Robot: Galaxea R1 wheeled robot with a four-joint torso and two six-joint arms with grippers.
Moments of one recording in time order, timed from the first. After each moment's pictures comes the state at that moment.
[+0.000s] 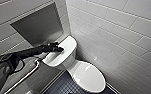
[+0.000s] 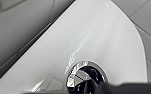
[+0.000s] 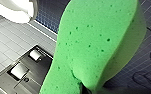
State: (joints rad) left arm 0.02 2.61 -2.13 -0.10 0.36 -0.16; right arm -1.72 2.97 -2.39 0.08 0.19 -0.13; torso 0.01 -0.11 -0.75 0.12
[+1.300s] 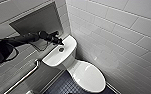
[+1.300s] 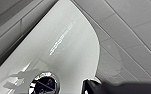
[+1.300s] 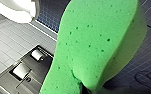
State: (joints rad) left arm -0.20 2.56 -1.96 -0.24 0.70 -0.23; right arm -1.73 2.98 -2.39 0.08 0.20 -0.13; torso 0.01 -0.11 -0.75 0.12
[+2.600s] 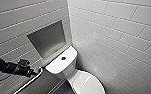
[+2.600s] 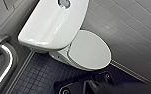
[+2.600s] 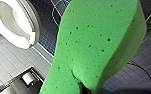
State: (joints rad) left arm 0.08 1.77 -1.10 -0.11 0.73 -0.18; right arm -1.65 2.95 -2.39 0.08 0.19 -0.13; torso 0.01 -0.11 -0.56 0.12
